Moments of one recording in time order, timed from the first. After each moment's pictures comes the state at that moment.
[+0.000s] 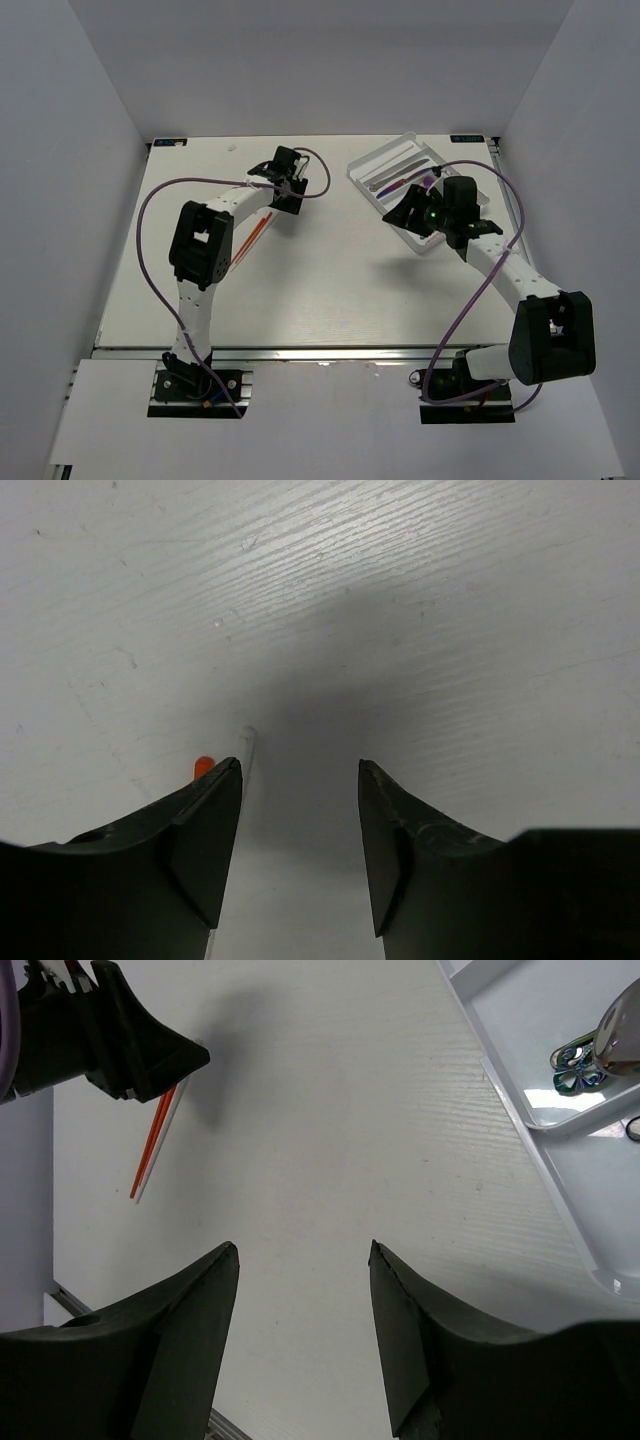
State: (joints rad) left arm -0.42 2.16 1.69 -0.51 -0.13 -0.04; right arm 0.21 1.35 0.89 -0.13 -0.42 0.54
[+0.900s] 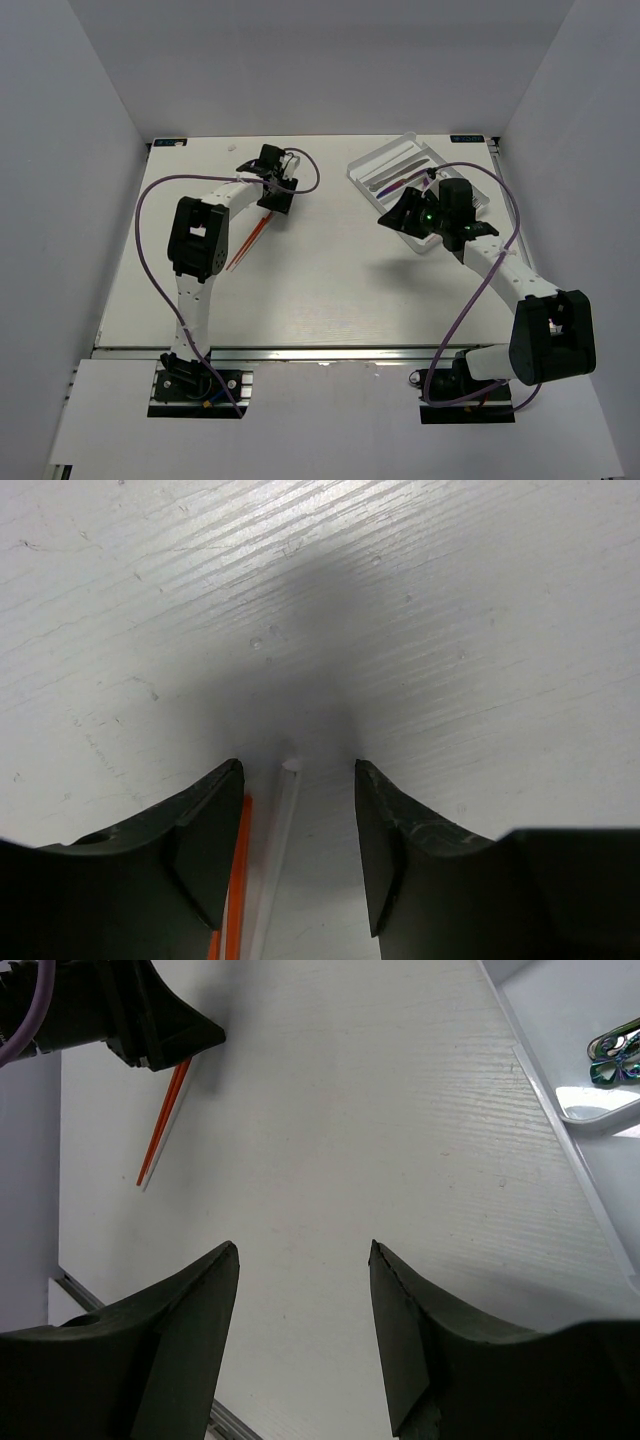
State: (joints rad) left arm -0.33 2.24 1.73 -0.52 0.02 0.04; right arm 0.24 1.35 0.87 -0.10 -0.43 0.55
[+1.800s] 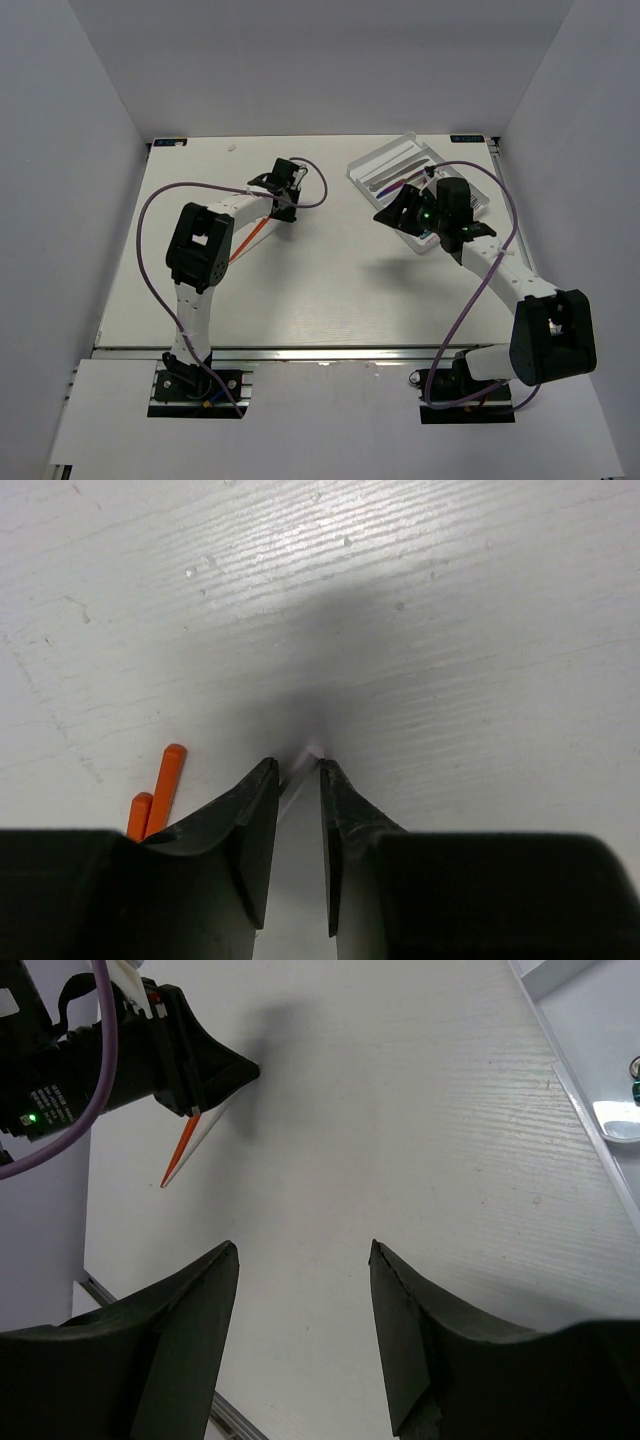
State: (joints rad) left arm -0.43 2.14 1.55 -0.40 -0.12 -0.10; right arm 0.27 1.35 0.86 -0.05 -0.43 0.60
